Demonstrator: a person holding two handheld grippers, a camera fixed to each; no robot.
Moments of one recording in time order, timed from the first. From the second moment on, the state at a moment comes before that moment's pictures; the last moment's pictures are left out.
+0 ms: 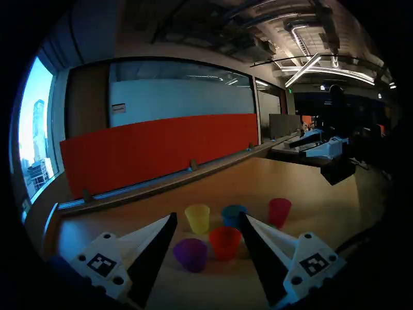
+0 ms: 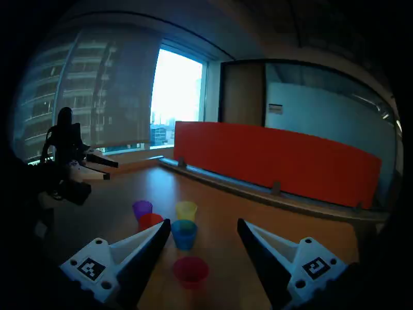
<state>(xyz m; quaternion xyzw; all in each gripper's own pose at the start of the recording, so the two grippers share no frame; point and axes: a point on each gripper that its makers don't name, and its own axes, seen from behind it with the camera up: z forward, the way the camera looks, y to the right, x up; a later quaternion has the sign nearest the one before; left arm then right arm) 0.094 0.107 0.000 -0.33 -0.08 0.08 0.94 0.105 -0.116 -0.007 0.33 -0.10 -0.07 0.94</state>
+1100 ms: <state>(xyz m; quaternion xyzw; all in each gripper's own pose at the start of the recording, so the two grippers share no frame) 0.047 0.135 -0.008 -0.41 -0.16 0.13 0.89 0.077 -0.110 -0.016 0.37 -0.18 -0.13 0.90</state>
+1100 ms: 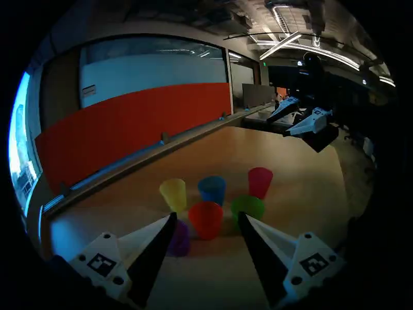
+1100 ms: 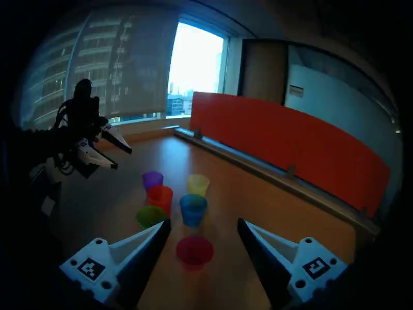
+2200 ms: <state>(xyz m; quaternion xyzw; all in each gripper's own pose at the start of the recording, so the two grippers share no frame) -0.024 0.179 -0.032 -0.48 -0.24 0.16 0.83 0.057 -0.106 -0.013 0.38 -0.20 -0.15 0.89</state>
